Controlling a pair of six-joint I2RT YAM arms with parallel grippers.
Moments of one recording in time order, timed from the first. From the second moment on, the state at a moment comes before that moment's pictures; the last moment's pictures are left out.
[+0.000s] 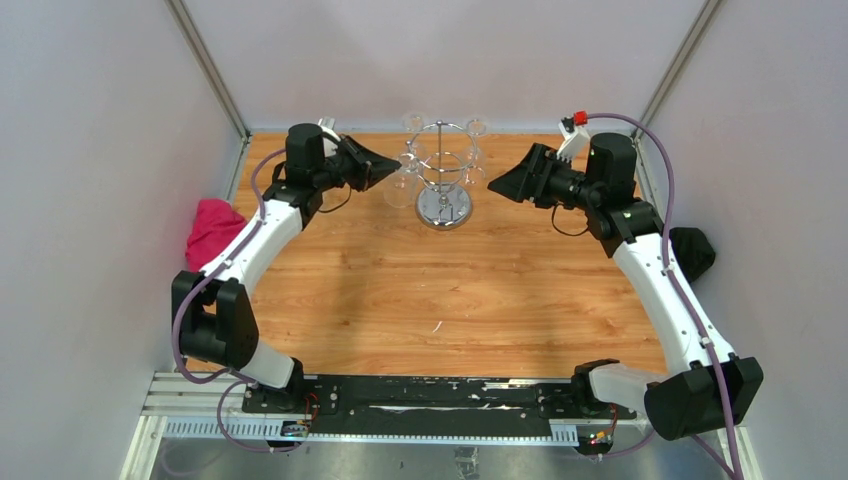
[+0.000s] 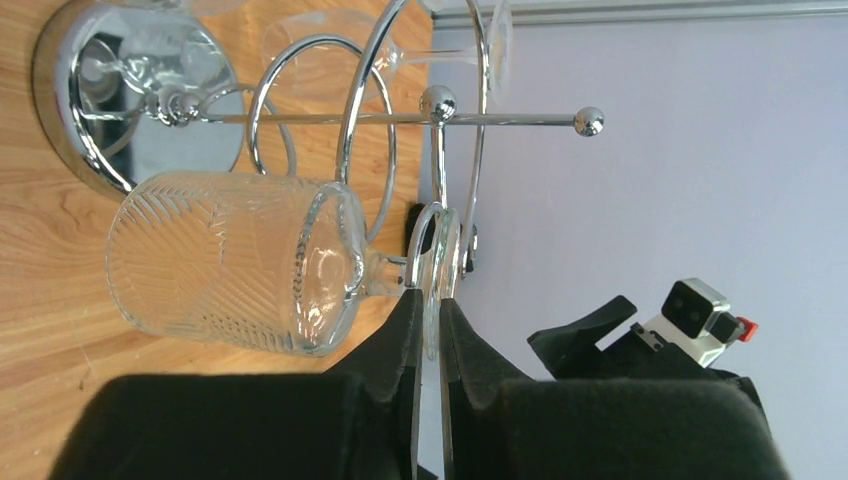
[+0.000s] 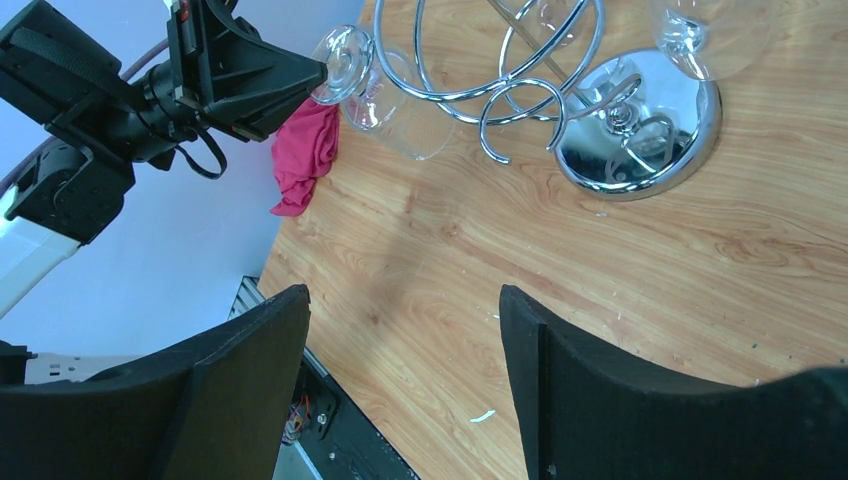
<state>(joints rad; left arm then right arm) -0.22 1.49 1.20 -0.03 0.54 -1.19 0.22 1.18 1.21 -0.36 -0.60 0.54</state>
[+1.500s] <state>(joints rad) -0.19 1.38 1.02 0.18 0.65 -1.39 0.22 1.17 1.20 -0.36 -0.60 0.57</state>
